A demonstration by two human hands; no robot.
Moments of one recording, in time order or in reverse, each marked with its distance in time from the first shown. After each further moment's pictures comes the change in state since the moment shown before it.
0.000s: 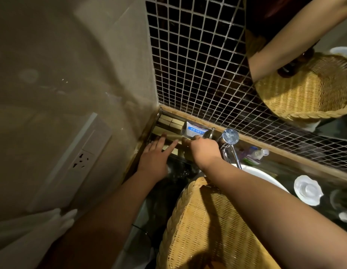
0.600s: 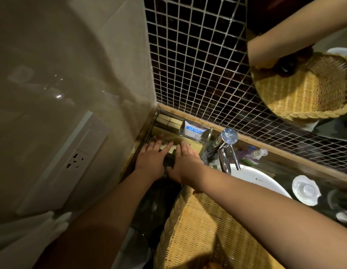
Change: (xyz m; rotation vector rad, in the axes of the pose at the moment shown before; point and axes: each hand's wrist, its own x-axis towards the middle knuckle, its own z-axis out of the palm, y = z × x) left_hand 0.012 -0.009 0.017 0.033 -0.071 -0.016; right_hand -0.004 -0.047 0.024 0.186 -0.381 0.100
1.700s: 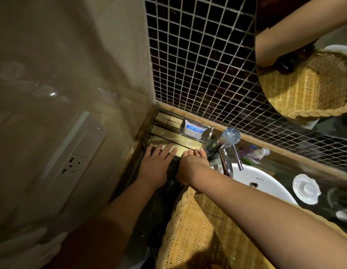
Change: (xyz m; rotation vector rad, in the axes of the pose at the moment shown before) left_hand -0.008 0.009 0.024 0.153 0.054 0.120; right_hand 0.010 0.002 0.002 -0.214 -0.140 0.179
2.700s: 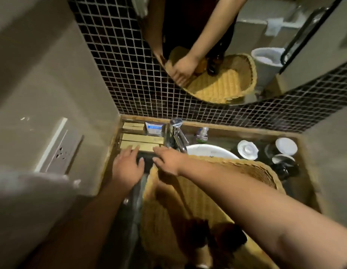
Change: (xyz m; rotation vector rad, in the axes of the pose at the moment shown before) left_hand -0.077 0.035 -0.085 -0.366 0.203 -0.185; right_hand -0.119 0.062 0.034 0.530 0.396 -0.356
